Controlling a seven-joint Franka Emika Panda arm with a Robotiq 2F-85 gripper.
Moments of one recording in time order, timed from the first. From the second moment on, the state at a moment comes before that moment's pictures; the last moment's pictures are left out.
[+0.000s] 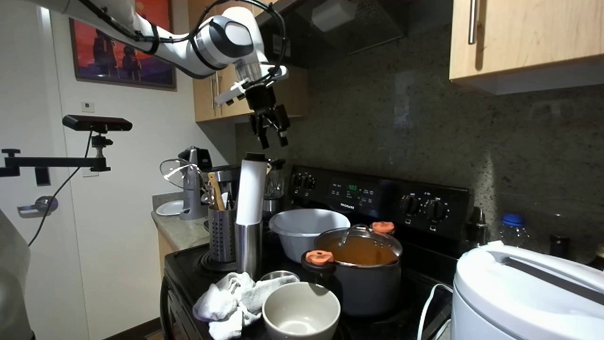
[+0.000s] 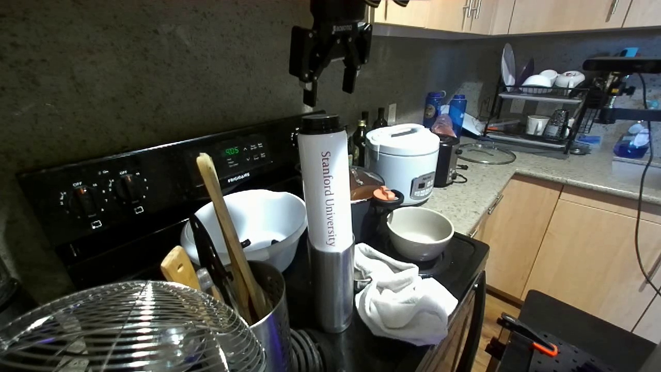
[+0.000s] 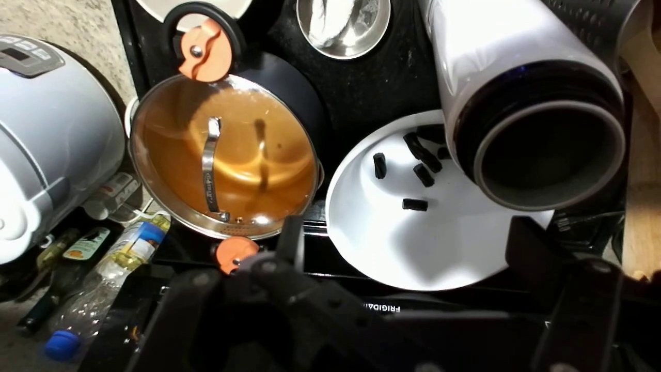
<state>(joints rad) 0.07 -0.26 0.19 -1.90 -0.12 1.87 0.25</state>
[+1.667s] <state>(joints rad) 0.08 -0.26 0.19 -1.94 -0.06 1.79 0.25</state>
